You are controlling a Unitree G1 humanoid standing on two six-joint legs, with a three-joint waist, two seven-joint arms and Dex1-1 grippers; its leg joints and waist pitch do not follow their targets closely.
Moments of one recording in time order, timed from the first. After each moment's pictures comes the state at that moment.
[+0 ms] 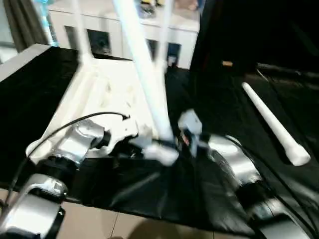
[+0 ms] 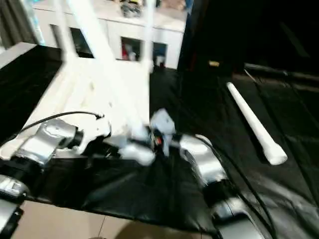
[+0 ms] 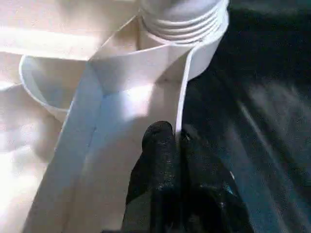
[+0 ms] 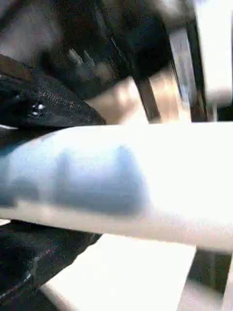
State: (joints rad) left arm -0.65 0.43 -0.29 0.61 0.08 0.24 -1.18; right arm -0.56 -0.10 0.15 0.64 0.12 -0.01 0.78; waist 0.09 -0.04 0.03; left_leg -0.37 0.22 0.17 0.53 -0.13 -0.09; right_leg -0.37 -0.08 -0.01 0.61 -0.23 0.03
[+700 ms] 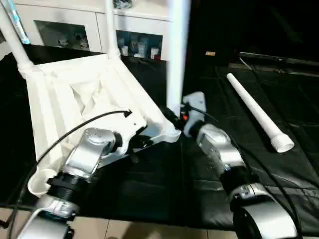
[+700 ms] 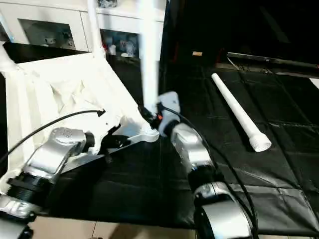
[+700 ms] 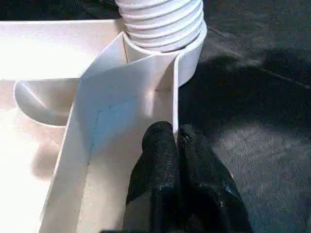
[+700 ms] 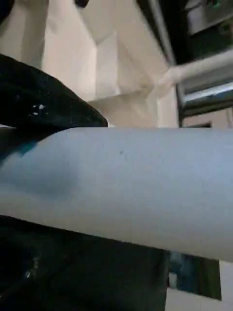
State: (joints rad) left arm -0.52 0.39 -0.25 0.32 0.07 0.39 -0.96; right arm -0.64 -0.02 -0.03 0.79 0.25 -0.07 0.59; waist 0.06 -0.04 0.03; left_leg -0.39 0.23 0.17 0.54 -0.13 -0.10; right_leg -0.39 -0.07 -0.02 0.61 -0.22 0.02
